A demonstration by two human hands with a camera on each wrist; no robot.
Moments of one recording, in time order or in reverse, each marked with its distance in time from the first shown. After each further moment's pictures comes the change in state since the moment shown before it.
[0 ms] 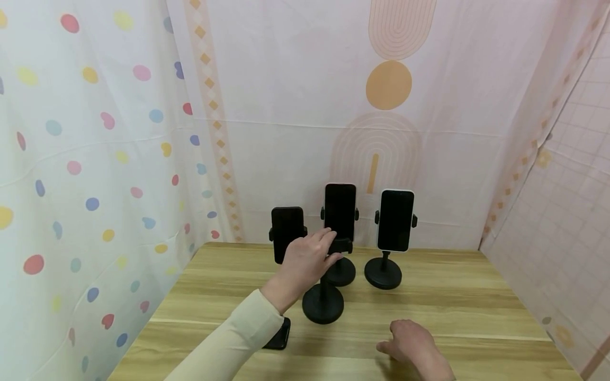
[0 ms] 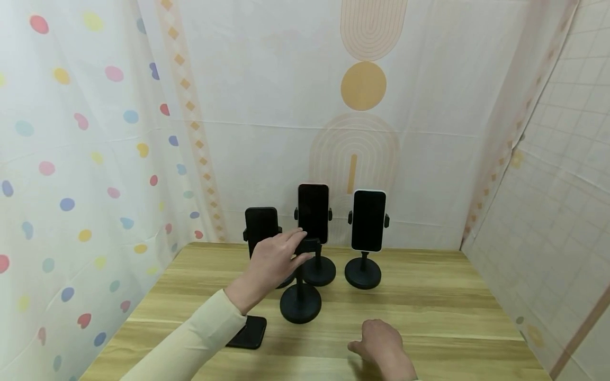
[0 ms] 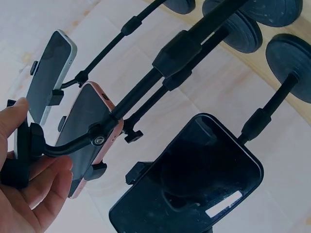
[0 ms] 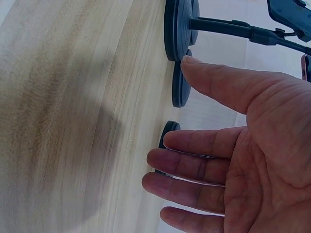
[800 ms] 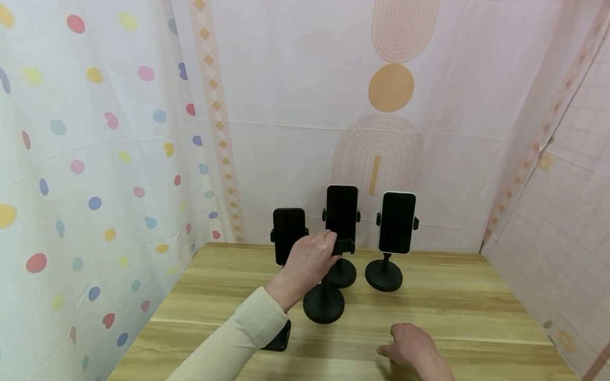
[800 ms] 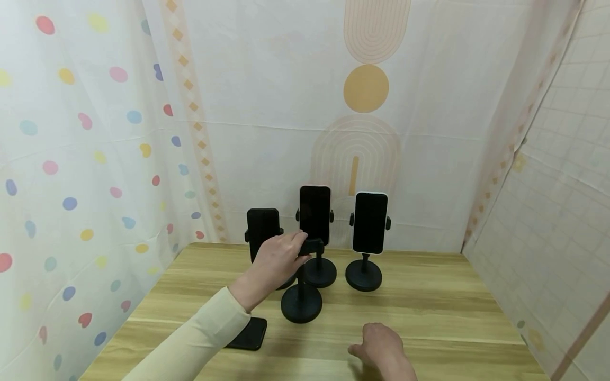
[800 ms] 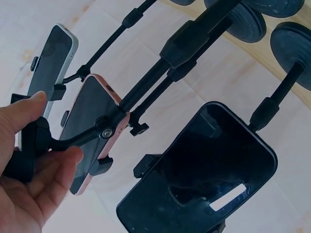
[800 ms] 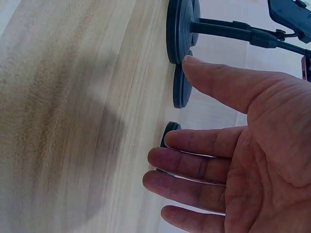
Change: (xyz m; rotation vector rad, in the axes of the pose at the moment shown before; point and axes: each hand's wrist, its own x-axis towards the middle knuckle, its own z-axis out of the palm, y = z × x) left_hand 0.007 0.001 -0.004 0.032 -0.101 0.005; right_hand 0.001 0.001 0.000 0.045 -0.051 0.026
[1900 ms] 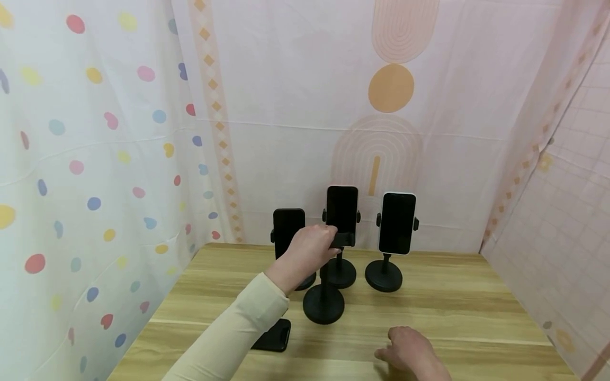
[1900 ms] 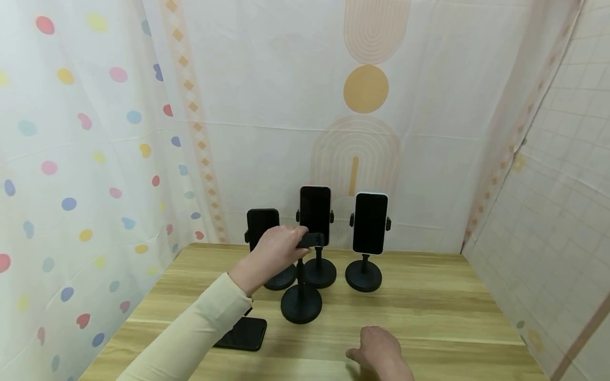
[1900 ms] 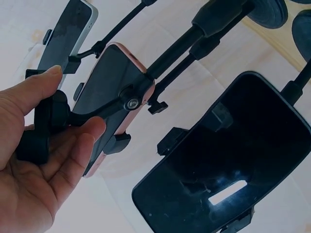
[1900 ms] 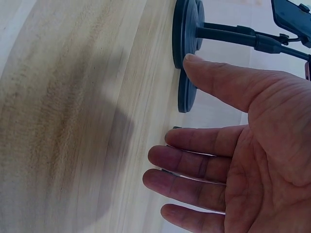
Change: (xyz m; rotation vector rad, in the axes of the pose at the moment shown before) left_hand 0.027 -0.008 -0.018 -0.121 -0.362 -0.142; right_hand 0.001 -0.002 0.008 0.008 -0.010 0.009
